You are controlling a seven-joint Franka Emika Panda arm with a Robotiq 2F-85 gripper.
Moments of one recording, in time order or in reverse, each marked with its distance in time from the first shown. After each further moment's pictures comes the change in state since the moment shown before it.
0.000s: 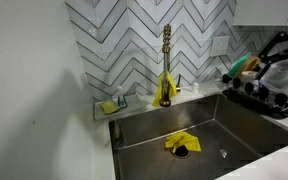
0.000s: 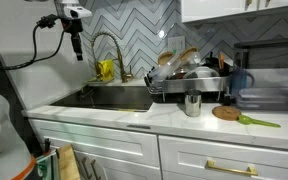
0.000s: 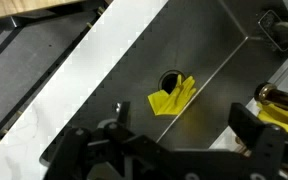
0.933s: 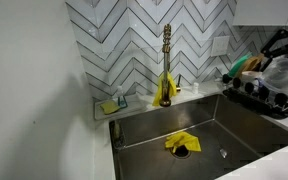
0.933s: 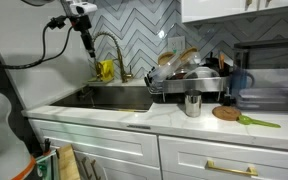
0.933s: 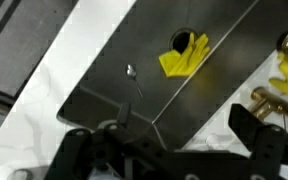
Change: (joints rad) arm -0.089 0.031 0.039 0.012 -0.093 0.145 0.025
